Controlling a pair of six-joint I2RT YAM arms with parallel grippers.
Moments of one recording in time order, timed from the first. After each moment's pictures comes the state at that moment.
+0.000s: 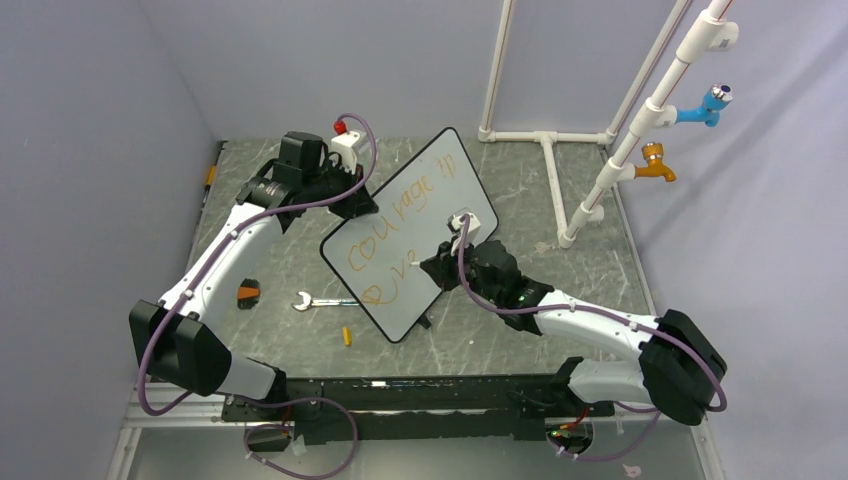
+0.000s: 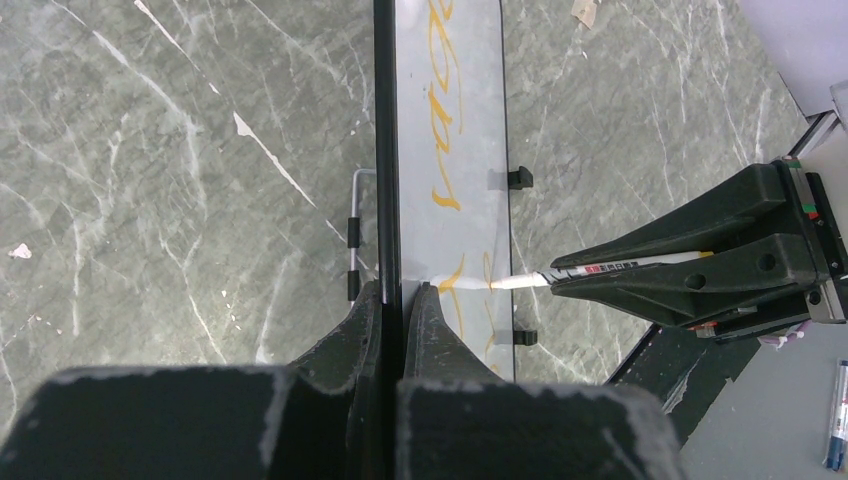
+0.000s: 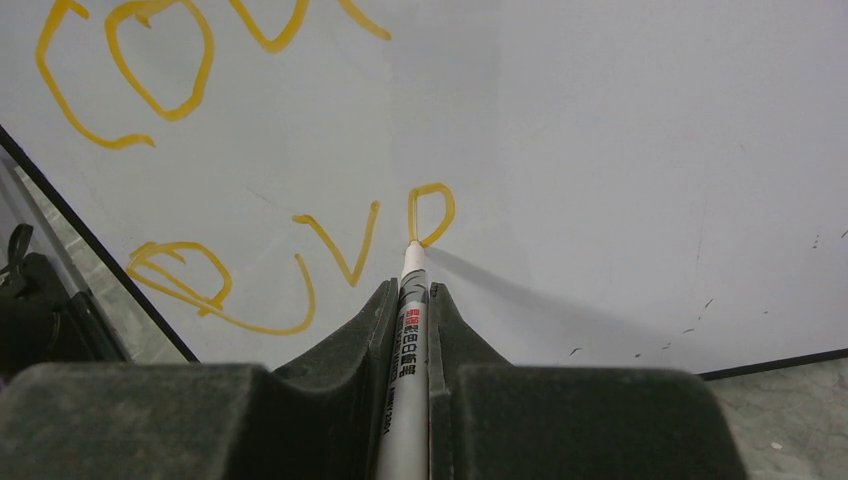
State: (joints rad) left arm -0.36 1.41 1.37 -0.60 0.47 -0.05; right arm 0.85 1.21 0.58 0.35 0.02 0.32
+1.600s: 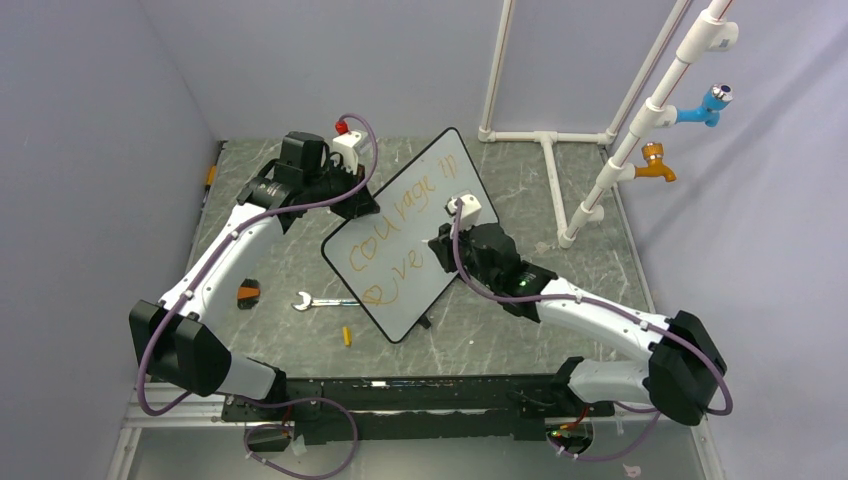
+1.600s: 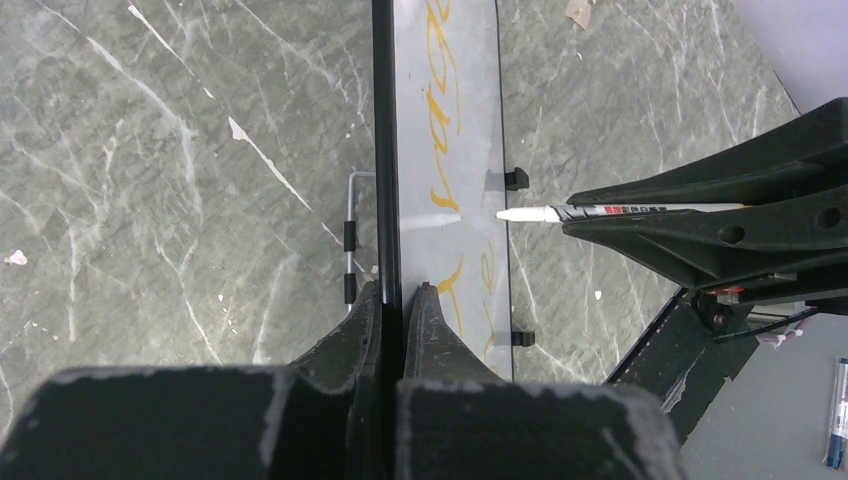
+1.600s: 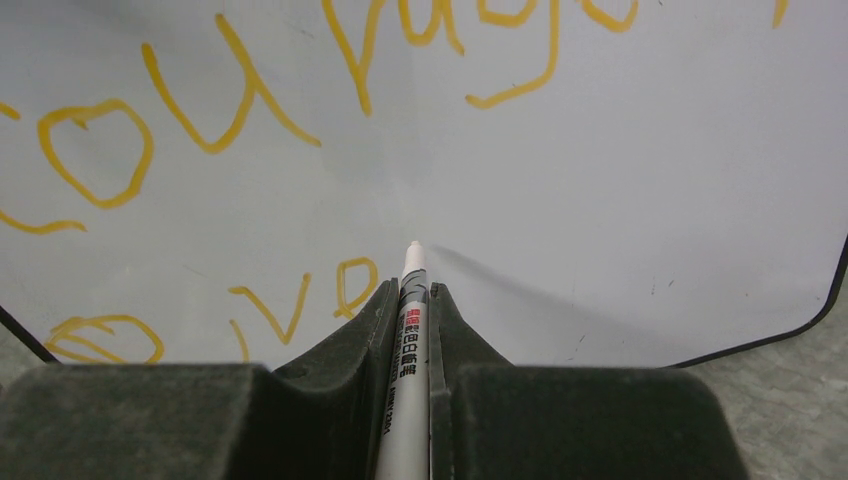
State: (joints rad) left arm -0.36 1.41 1.37 -0.59 0.47 -0.05; right arm 0.83 1.19 0.73 0.16 0.16 0.18
